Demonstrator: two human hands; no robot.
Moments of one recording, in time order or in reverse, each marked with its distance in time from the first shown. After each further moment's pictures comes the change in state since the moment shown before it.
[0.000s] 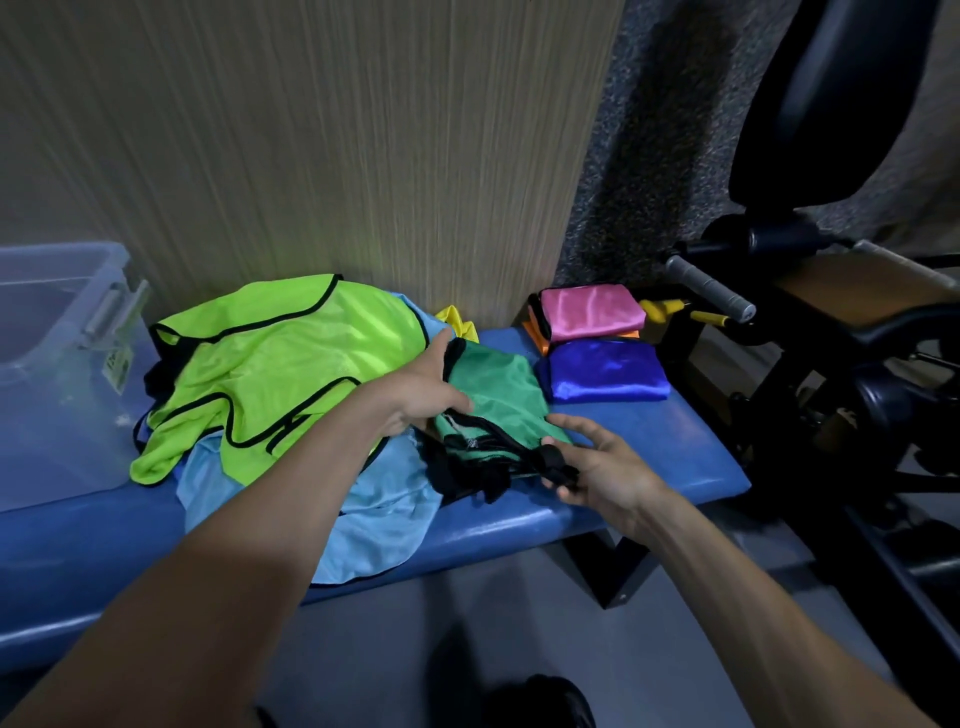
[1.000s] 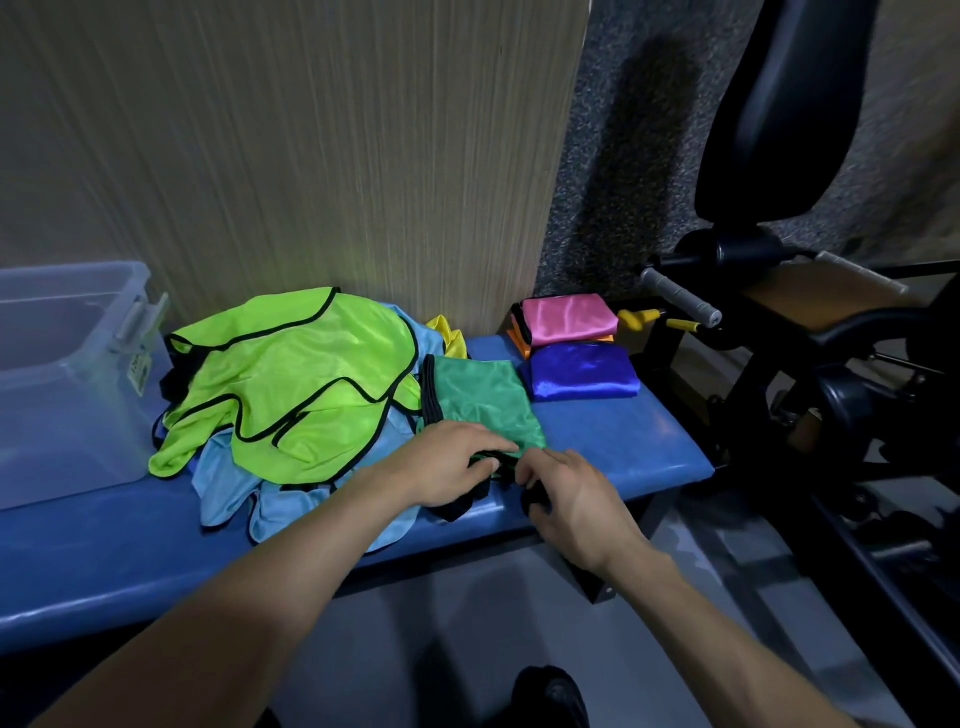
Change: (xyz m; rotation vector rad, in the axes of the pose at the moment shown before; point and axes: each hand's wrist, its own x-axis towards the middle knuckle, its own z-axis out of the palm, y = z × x) left_hand -0.051 -0.038 0.055 0.864 -0.014 0.622; right_hand -0.057 0.027 -0.003 -1.323 0.055 -0.657
